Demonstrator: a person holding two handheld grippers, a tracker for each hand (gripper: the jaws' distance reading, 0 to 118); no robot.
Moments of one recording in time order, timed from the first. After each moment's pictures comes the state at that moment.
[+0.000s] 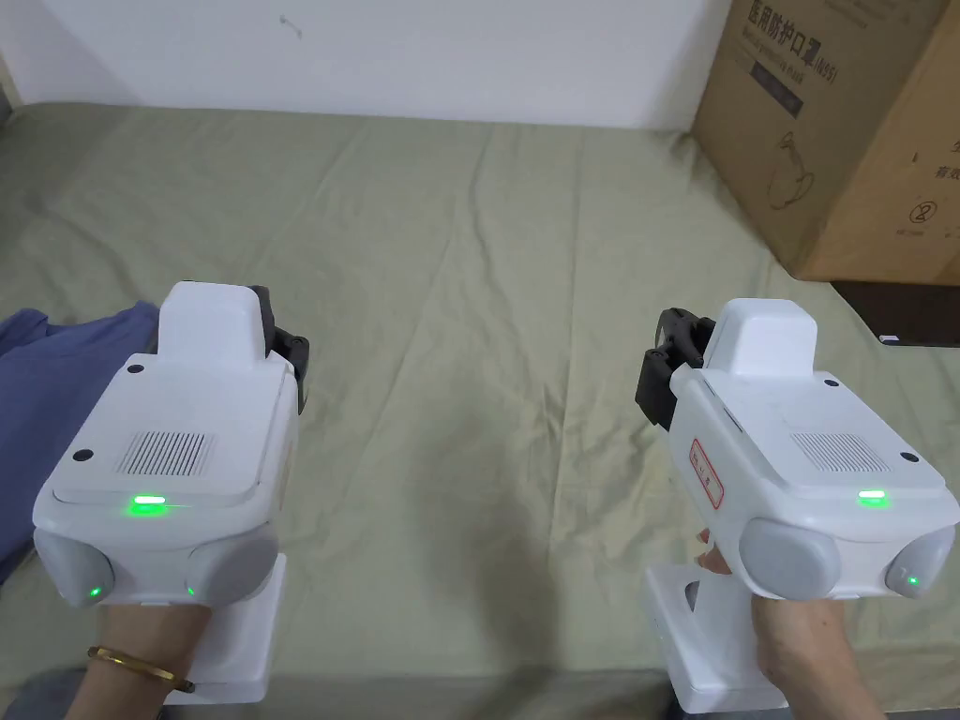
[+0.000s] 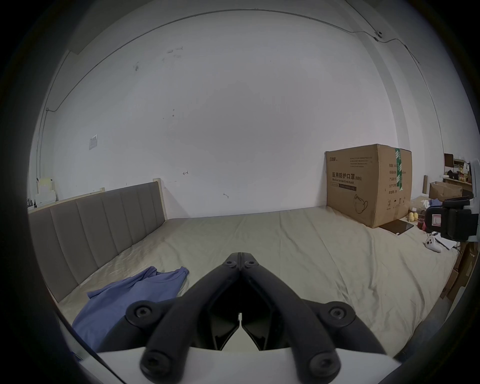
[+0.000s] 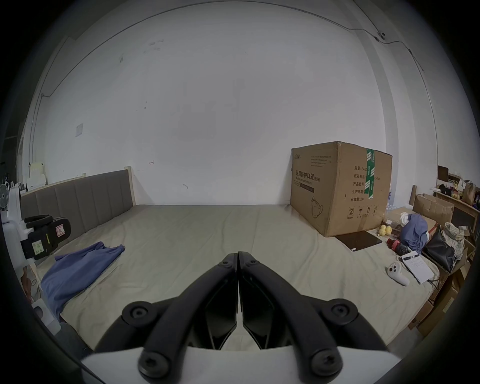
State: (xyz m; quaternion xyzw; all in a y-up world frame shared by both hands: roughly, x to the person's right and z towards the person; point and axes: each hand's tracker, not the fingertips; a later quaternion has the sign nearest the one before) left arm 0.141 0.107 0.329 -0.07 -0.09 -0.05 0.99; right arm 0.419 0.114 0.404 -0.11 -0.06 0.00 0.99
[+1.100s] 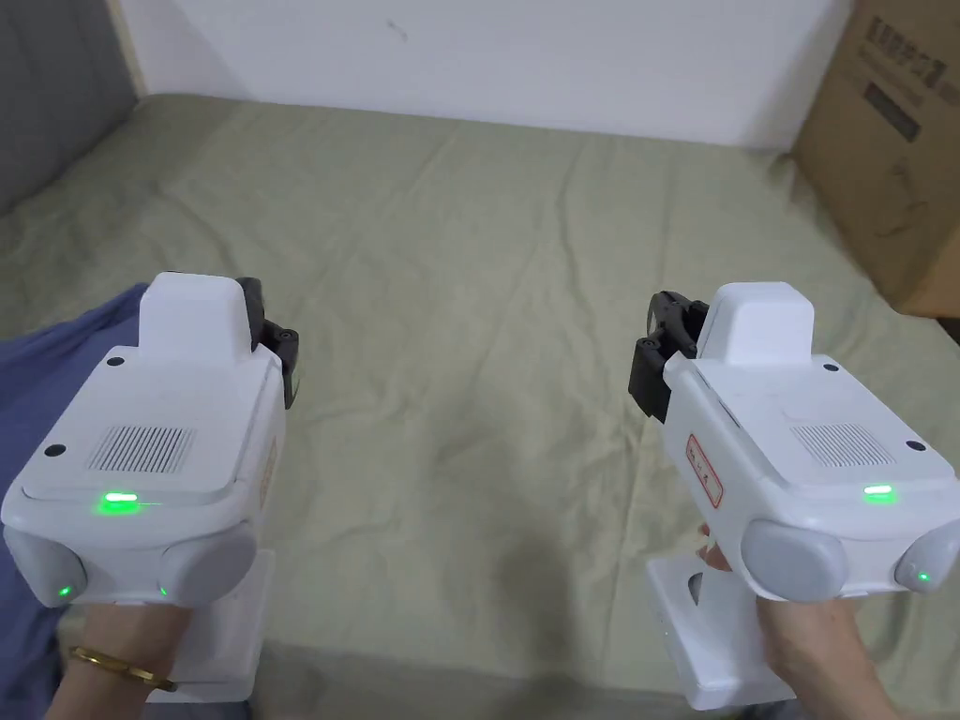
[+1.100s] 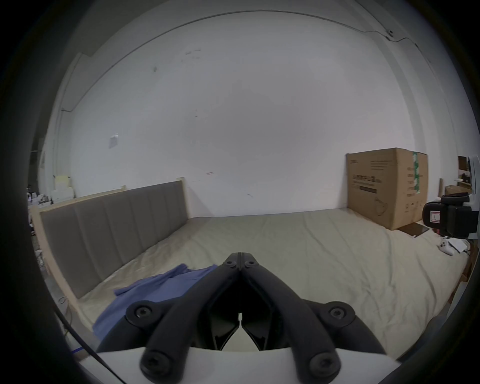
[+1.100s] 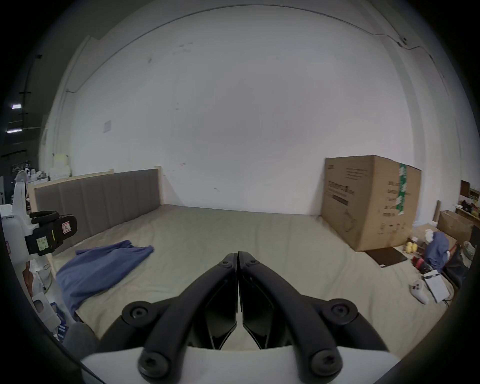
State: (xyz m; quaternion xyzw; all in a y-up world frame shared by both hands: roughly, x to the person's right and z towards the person) left arm 0.073 0.114 0.345 -0.07 -0.02 -0.05 1.00; right arm 0.362 0.124 0.376 -0.09 0.04 0.02 0.99
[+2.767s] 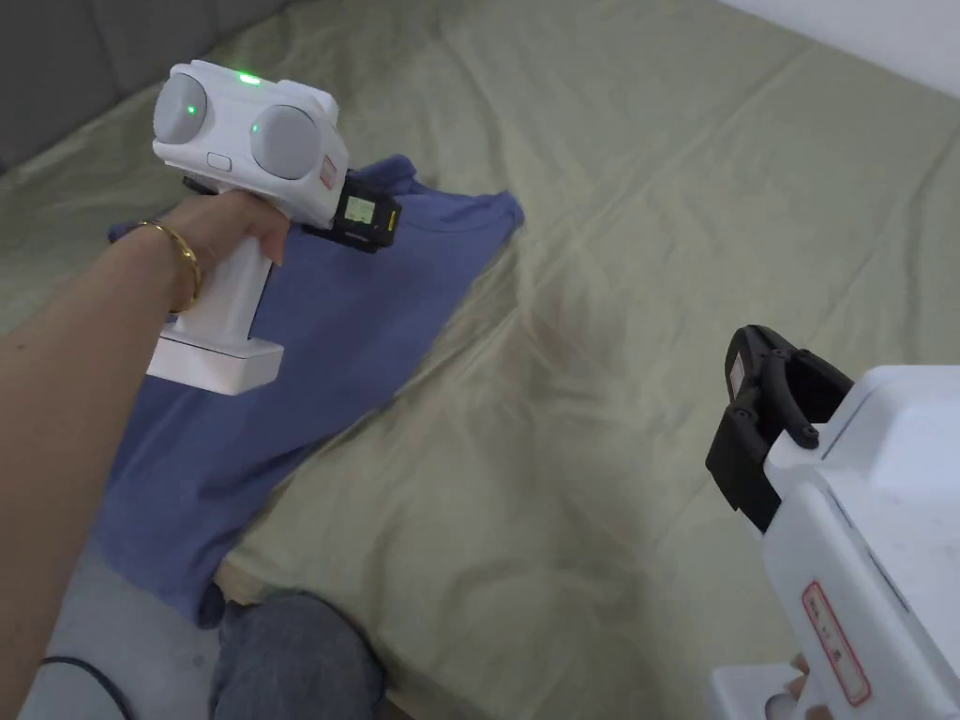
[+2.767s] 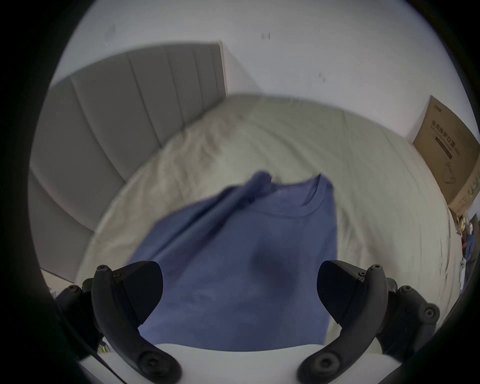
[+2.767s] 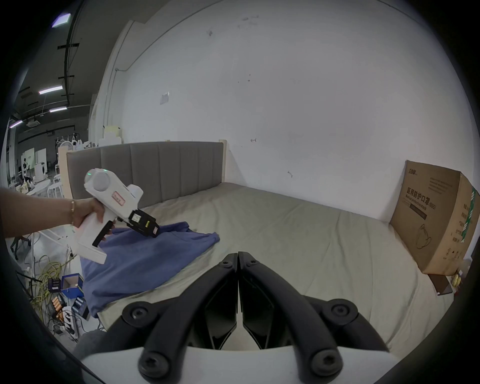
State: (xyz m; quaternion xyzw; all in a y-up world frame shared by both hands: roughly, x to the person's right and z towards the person) left arm -0.193 -0.036 -0.014 -0.44 0.04 0.01 0.90; right arm 0.214 0.086 0.245 -0.15 0.20 0.08 0.97
